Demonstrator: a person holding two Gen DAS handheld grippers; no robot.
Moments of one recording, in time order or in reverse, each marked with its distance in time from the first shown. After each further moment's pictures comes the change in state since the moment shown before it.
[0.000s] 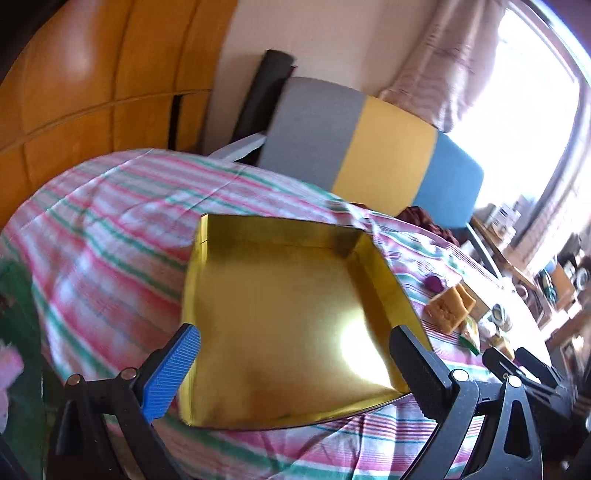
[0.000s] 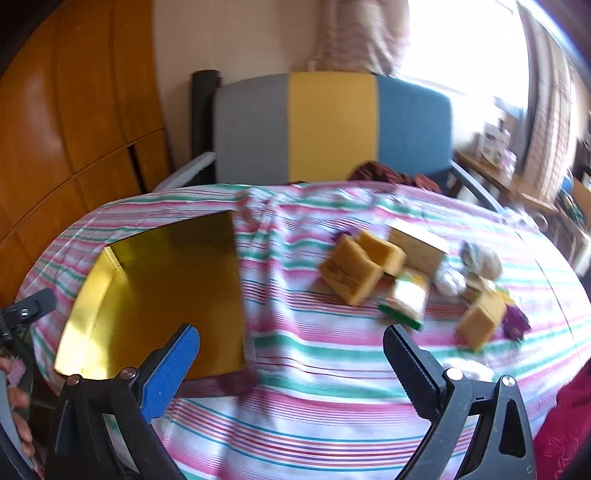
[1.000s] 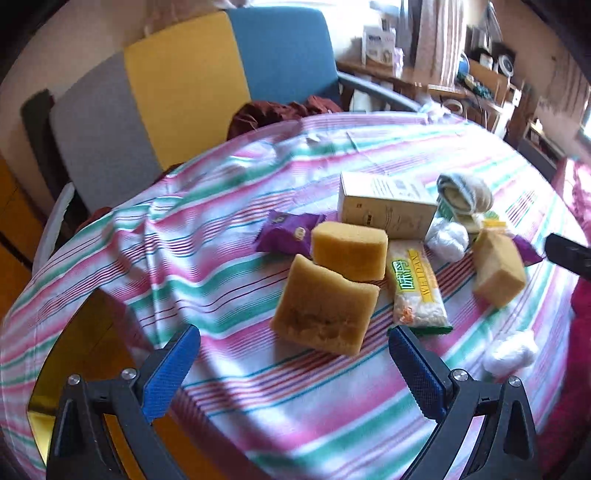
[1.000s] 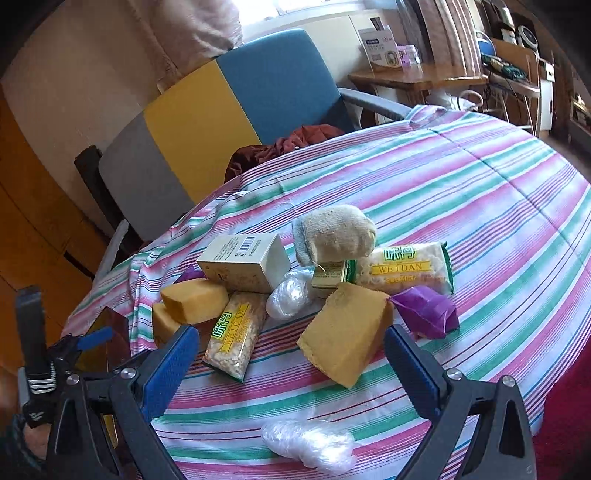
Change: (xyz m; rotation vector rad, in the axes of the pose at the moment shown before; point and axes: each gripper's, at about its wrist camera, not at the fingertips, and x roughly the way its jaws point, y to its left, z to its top) left arm 0.205 -0.275 0.014 0.722 0.335 -0.138; right arm 0.042 -0.238 0.017 0.504 0.079 0.022
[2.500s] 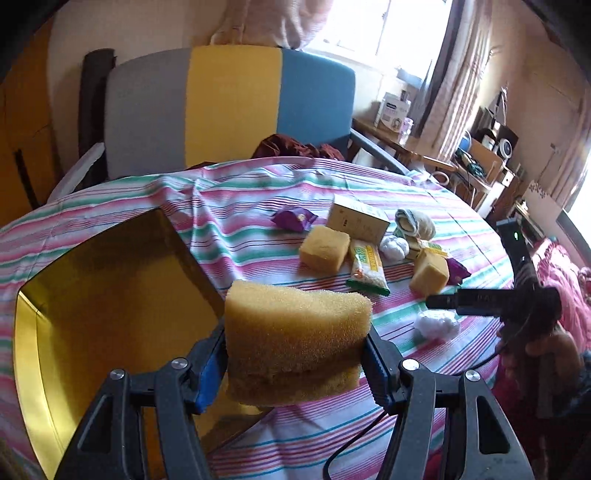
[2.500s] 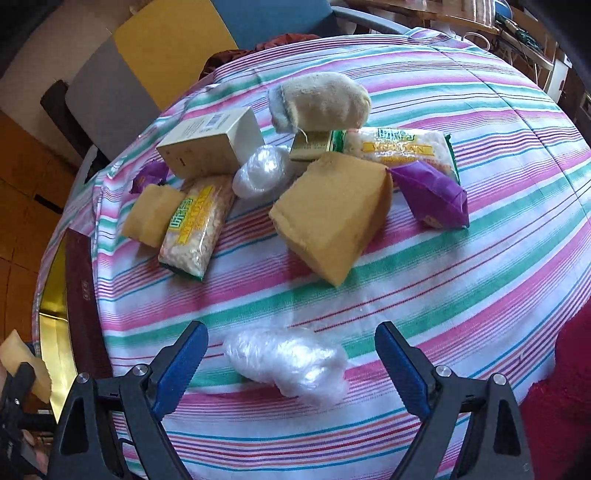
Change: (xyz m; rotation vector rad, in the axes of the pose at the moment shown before) left arm -0.121 0.036 -0.113 -0.276 -0.205 -0.133; right arm 0.040 -0.001 -0.040 -0.037 0.341 -0.126
